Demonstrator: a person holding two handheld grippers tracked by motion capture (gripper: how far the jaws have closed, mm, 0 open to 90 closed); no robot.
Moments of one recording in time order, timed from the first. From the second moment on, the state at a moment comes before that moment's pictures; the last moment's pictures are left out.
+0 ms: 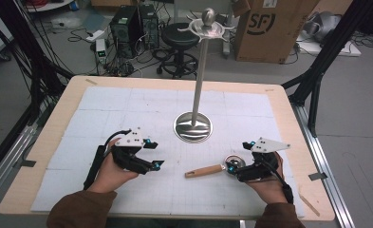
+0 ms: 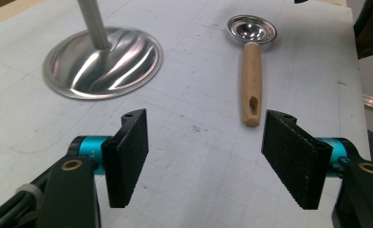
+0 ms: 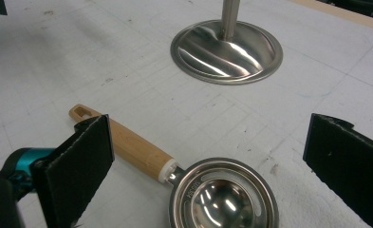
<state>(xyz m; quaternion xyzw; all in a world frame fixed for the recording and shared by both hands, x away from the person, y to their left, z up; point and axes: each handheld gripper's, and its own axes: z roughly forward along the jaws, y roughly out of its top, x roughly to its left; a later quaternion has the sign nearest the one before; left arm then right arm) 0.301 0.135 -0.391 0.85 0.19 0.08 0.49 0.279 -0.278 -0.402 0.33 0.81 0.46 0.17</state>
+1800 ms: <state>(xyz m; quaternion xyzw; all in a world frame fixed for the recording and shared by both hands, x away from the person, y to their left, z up) 0.306 0.194 -0.389 0.81 0.23 0.12 0.52 0.285 -0.255 -0.391 0.28 0.85 0.42 0.14</state>
